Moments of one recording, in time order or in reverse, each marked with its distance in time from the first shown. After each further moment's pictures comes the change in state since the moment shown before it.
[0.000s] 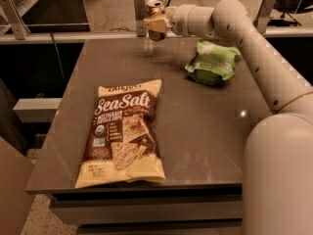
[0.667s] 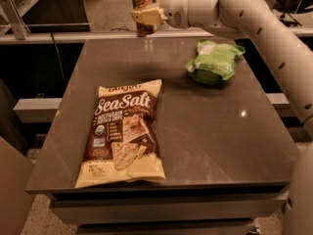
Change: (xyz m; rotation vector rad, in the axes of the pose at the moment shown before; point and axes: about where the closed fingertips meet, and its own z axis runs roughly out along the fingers) arm -0.074 0.088 -0.037 -0.143 -0.071 -0.101
